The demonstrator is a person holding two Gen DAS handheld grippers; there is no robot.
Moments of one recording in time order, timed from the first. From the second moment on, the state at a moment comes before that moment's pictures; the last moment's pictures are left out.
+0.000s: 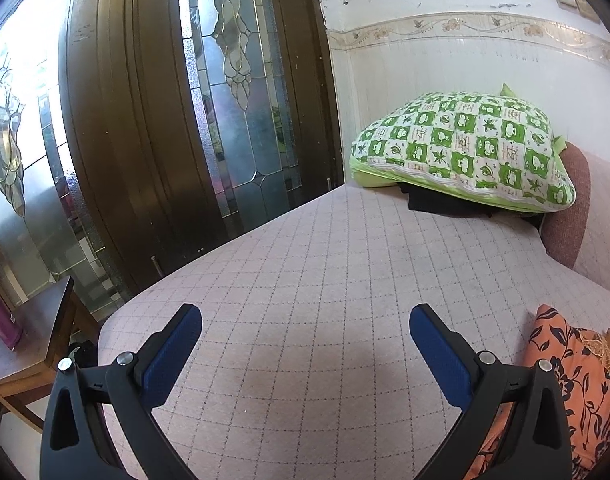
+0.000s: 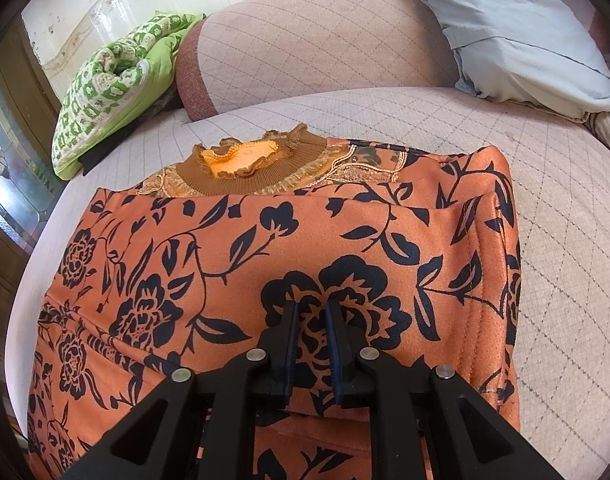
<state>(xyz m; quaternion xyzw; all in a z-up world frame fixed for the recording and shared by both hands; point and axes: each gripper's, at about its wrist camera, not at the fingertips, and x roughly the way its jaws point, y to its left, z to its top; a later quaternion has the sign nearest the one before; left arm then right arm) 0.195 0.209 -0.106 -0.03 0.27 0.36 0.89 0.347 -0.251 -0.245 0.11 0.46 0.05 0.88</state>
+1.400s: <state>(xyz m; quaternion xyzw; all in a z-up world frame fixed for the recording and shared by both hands) 0.327 0.060 -0.212 0.09 0.44 0.14 0.88 0.373 -0.363 -0.233 0.24 0.43 -0.02 0.87</state>
